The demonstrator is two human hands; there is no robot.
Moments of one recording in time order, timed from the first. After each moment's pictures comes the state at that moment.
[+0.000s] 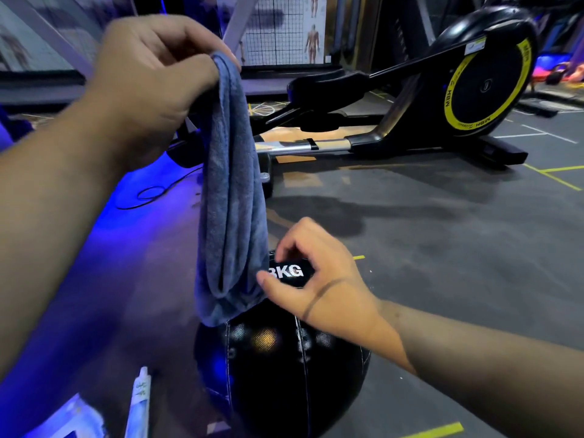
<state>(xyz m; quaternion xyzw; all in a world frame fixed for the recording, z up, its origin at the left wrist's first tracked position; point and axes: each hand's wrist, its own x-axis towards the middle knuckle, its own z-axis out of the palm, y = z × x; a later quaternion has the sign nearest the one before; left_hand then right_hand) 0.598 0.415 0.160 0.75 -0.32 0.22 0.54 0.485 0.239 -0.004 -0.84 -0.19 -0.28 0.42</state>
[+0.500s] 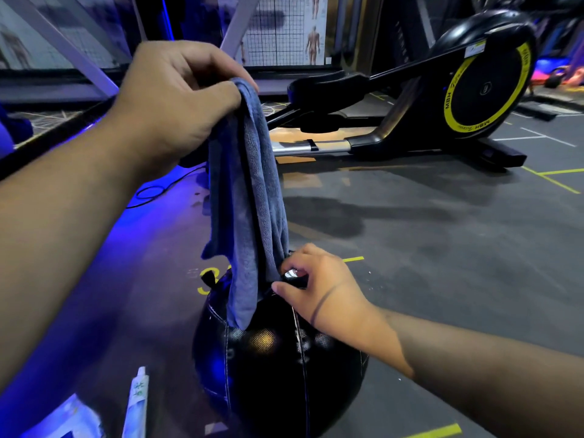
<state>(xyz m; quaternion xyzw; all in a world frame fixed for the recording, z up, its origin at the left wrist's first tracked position) 0.575 0.397 0.147 0.76 -0.31 0.22 0.53 0.502 0.232 -0.039 -0.92 -0.07 -0.16 0.35</state>
